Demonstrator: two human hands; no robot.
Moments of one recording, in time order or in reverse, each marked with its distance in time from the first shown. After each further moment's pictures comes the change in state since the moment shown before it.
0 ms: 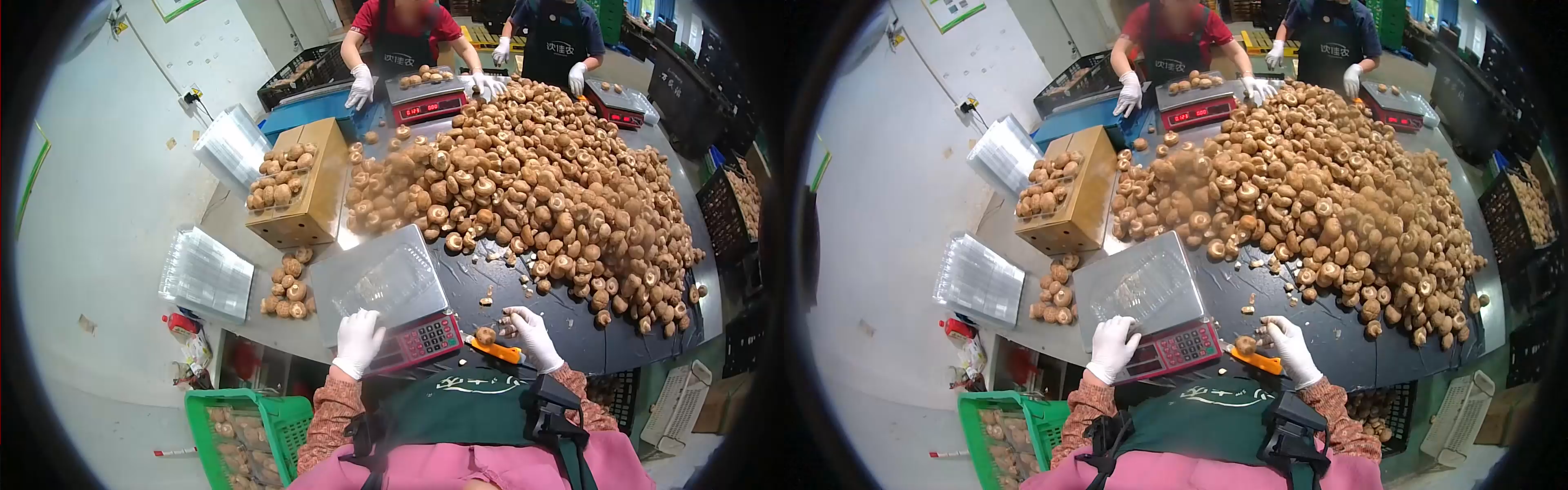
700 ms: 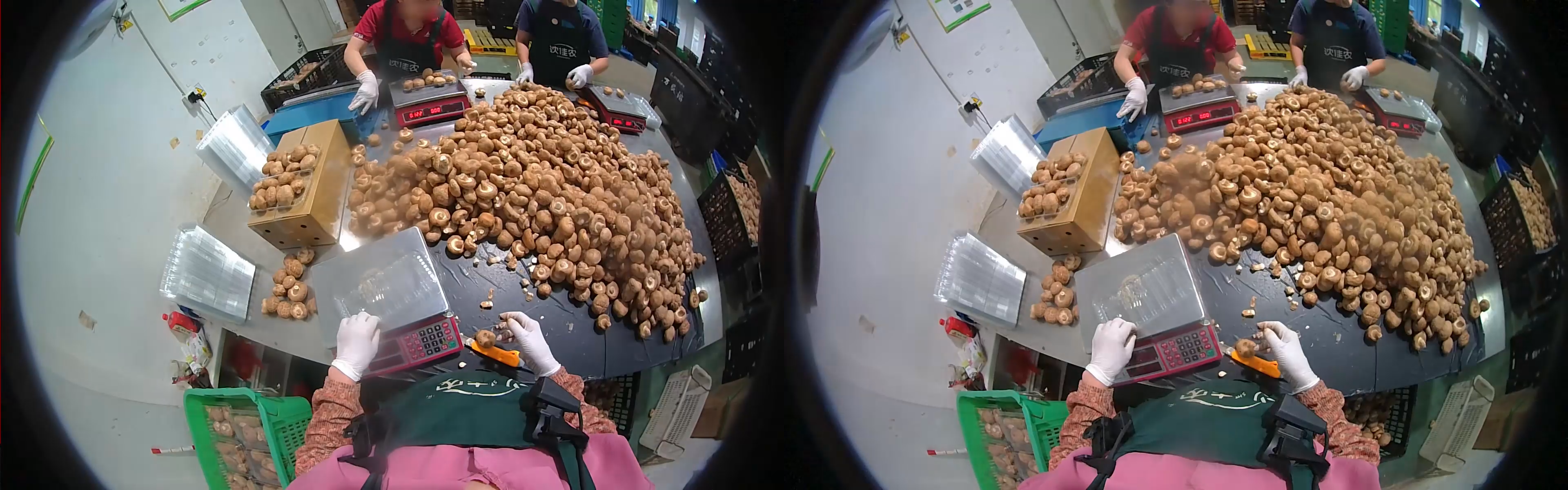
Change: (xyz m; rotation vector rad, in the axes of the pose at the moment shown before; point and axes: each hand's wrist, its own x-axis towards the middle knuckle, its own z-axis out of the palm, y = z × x) left_hand -0.004 -0.007 0.004 0.031 0.019 0.057; right_hand 0.001 0.008 0.002 -0.009 -0.035 -0.019
